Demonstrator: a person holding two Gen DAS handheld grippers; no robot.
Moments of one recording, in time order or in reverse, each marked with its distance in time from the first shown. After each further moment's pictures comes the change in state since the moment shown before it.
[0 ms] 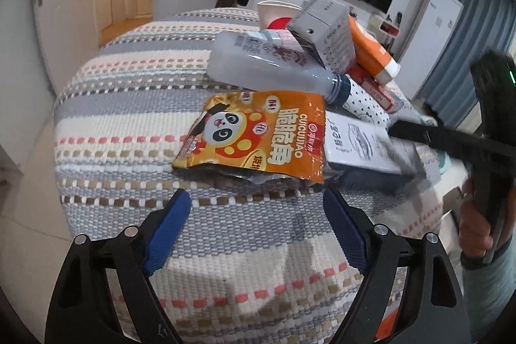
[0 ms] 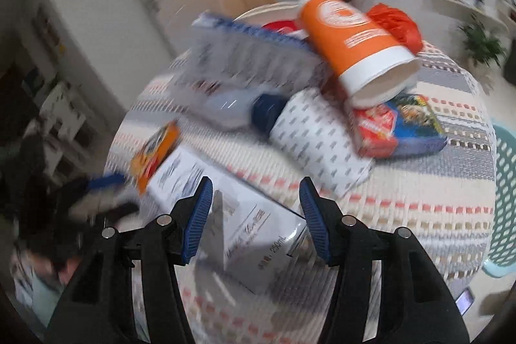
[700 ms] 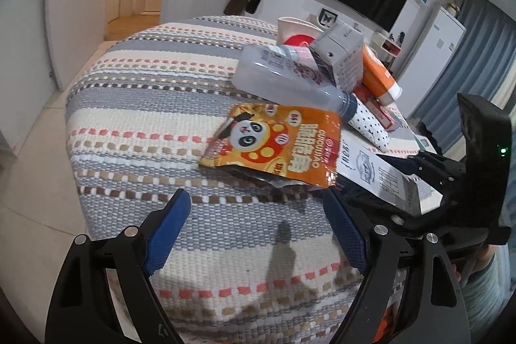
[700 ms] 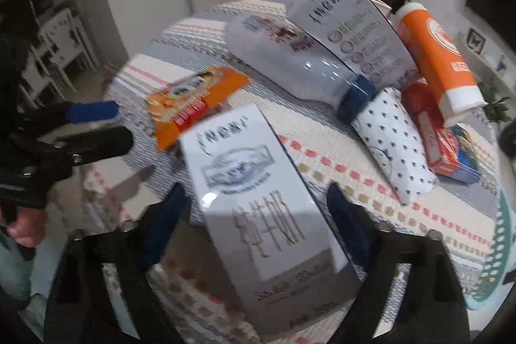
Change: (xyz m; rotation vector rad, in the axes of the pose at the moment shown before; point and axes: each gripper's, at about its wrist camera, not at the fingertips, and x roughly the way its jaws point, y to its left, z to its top) left arm -0.019 0.022 -0.003 -0.059 -0.035 -0.028; right arm 0.044 0.064 -0.010 -0.254 0.091 -0.127
